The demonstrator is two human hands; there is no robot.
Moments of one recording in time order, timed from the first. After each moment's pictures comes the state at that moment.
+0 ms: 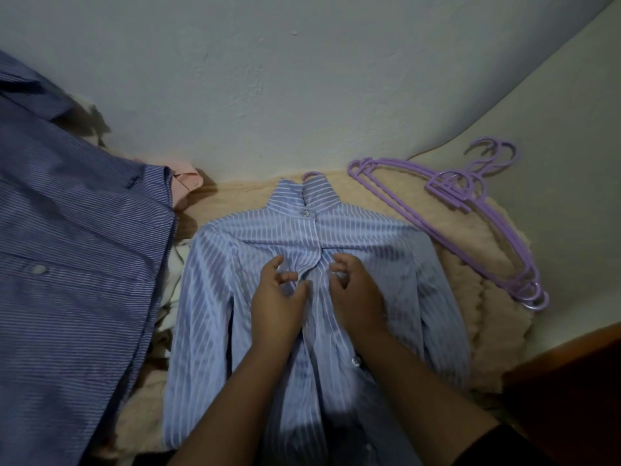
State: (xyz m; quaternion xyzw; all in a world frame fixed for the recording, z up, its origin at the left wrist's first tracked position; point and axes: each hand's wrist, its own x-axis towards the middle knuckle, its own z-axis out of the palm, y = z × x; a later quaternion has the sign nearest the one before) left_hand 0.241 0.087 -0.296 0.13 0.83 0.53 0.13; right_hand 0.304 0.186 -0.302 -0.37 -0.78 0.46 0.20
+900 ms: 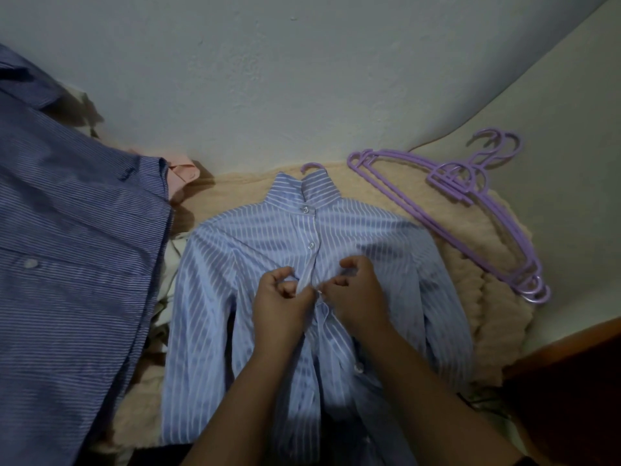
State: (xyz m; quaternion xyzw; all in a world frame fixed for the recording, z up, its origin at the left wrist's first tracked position) left_hand 0.253 0.085 -0.305 0.06 0.75 0.63 0.19; right_hand 0.311 0.180 -0.293 -0.41 -0.68 0.59 0.17
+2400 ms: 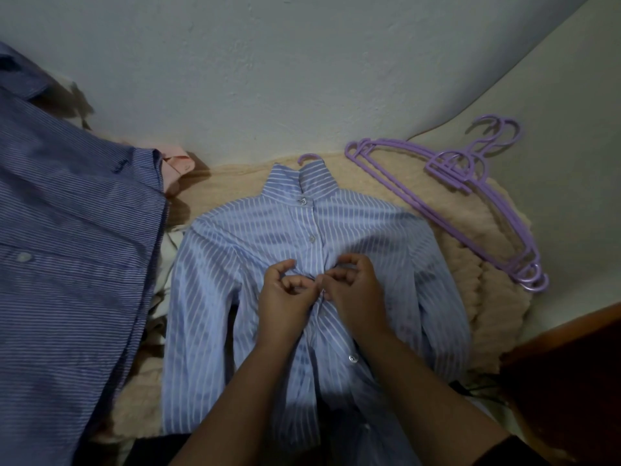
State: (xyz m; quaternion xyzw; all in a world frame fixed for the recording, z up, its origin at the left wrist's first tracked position) left_hand 0.254 0.089 -0.326 0.11 0.70 0.67 0.23; right_hand 0.317 0.177 -0.314 -0.37 -0.62 0.66 0.23
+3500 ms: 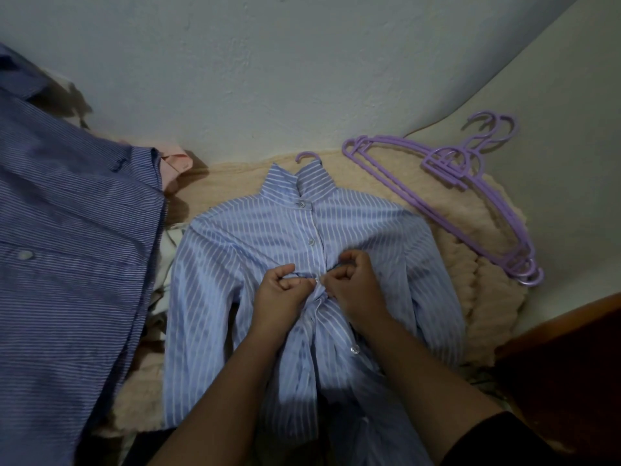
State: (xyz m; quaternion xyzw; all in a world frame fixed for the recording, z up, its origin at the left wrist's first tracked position) left_hand 0.243 0.085 -0.333 0.06 0.69 0.66 0.30; right_hand 0.315 0.188 -0.325 -0.37 -0.64 0.64 0.20
